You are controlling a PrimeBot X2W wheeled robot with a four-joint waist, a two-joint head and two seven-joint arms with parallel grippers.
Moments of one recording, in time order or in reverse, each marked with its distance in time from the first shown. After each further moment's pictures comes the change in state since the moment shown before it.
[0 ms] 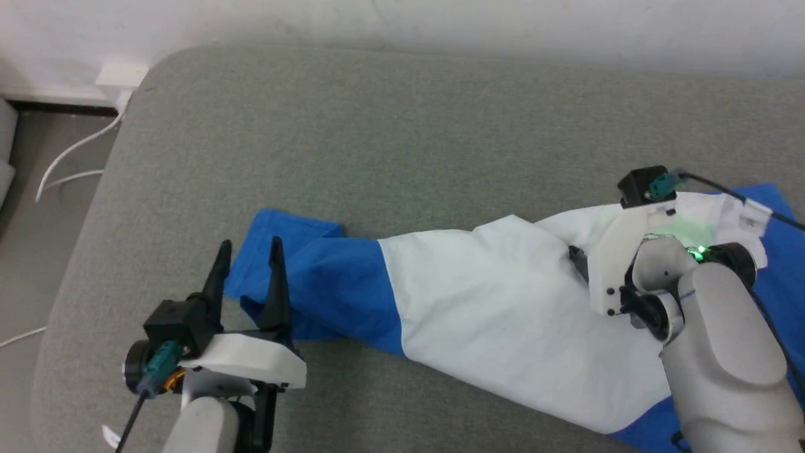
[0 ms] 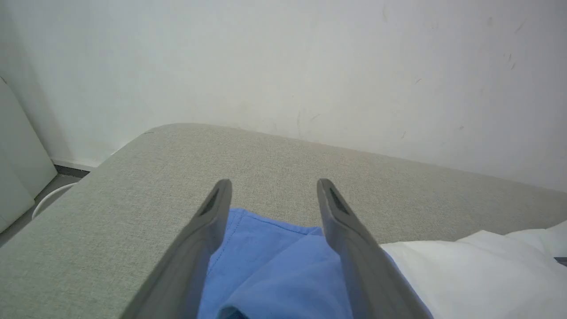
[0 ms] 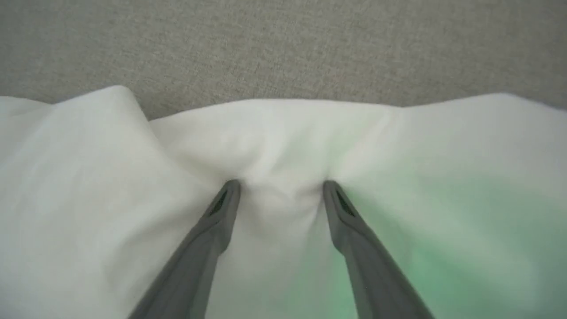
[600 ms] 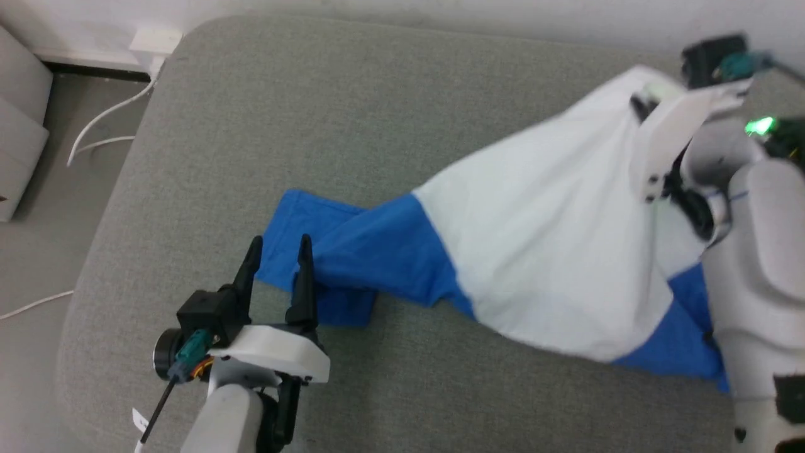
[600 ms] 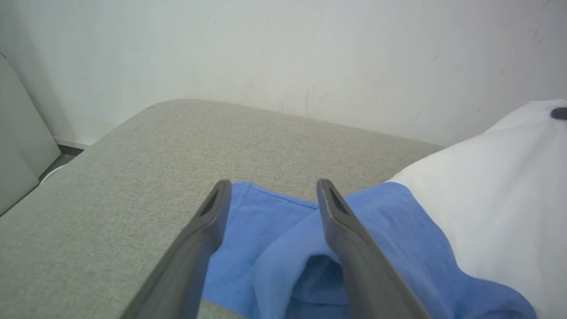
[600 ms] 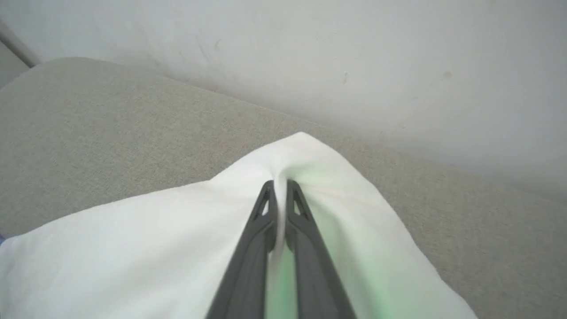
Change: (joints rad) left arm -0.058 -0.033 -0.048 0.114 0.000 -0.028 -0.037; right arm -0.227 -0.040 -0.046 -0.017 -0.069 0.000 -0.159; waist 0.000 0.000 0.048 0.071
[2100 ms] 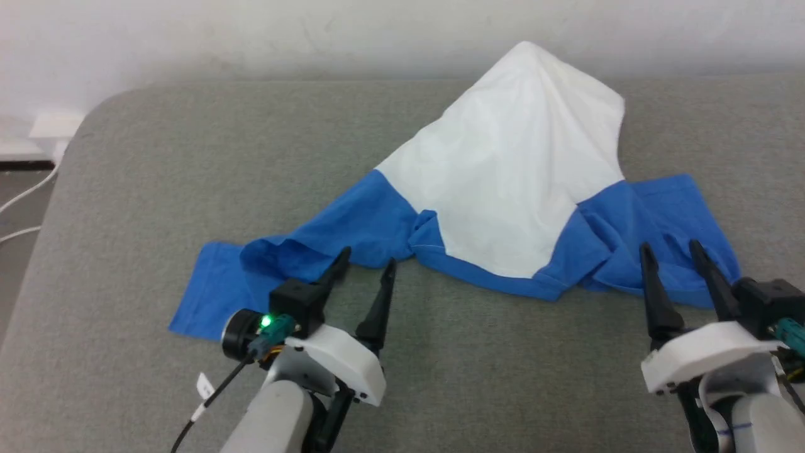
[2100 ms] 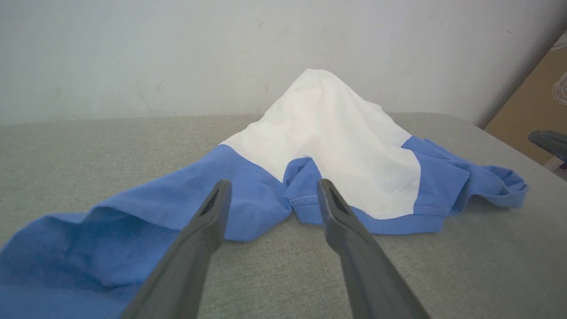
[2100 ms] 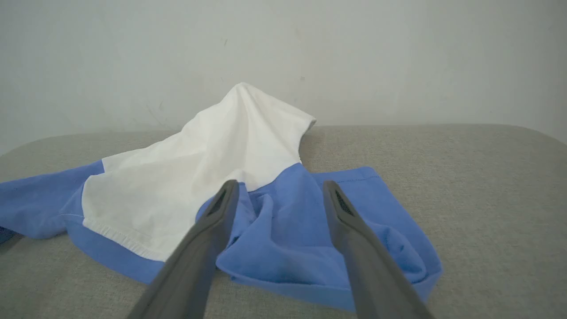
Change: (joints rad) left arm -0.064 0.000 -0.177 0.054 0.022 -0.088 0.105; right arm 0.641 0.059 -0.086 -0.390 0.053 0.000 -0.528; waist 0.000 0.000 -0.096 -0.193
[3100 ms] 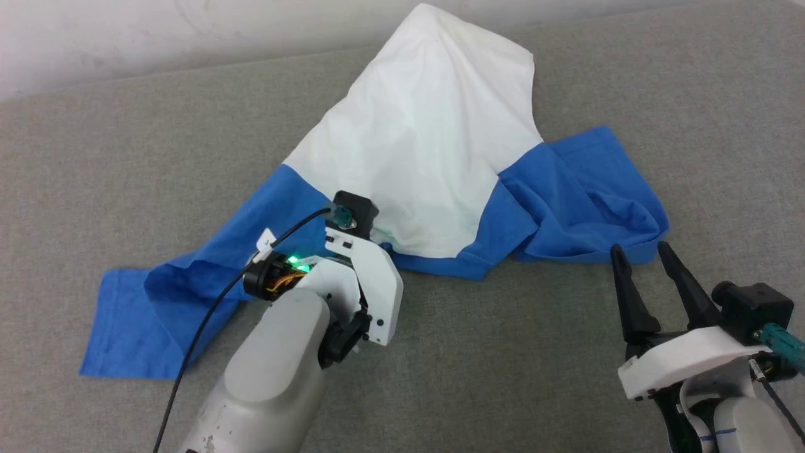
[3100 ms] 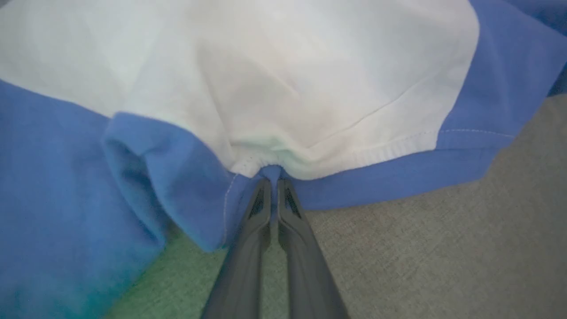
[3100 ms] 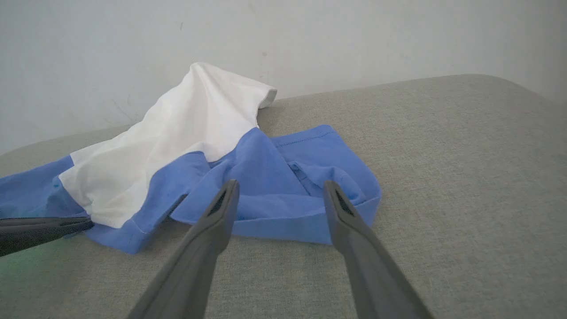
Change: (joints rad) left arm -0.328 -0.023 -0.092 0.296 -0.044 -0.022 0.574; right arm 0.031 0.002 0.072 -0.049 0.103 0.000 0.006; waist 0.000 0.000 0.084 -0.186
